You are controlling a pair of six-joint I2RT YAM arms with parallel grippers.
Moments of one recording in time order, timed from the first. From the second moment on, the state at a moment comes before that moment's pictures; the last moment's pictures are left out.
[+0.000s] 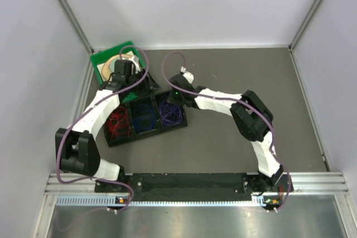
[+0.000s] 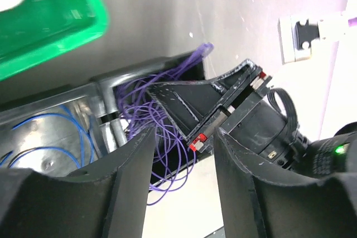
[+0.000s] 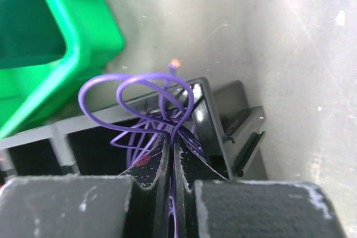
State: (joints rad) left arm -0.20 1.44 1.13 -0.40 0.33 -0.63; right arm 0.82 2.10 1.49 -0.13 0.15 0.99
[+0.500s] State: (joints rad) left arm -0.13 1.32 1.10 -0.40 0.33 -0.66; right arm 0.88 2.20 1.68 -0.32 0.30 0.90
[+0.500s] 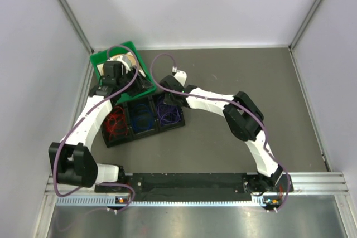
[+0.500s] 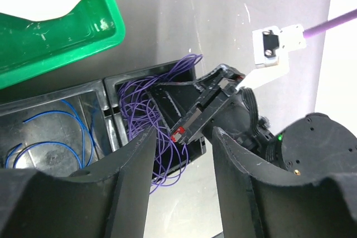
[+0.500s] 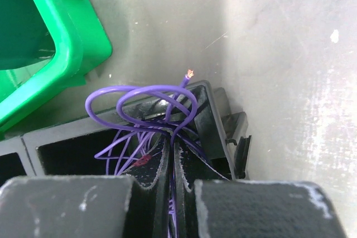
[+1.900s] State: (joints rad) left arm -0.11 1.27 1.09 -0.42 0.32 -0.64; right arm 0.89 1.98 1.57 -0.50 0.46 0.64
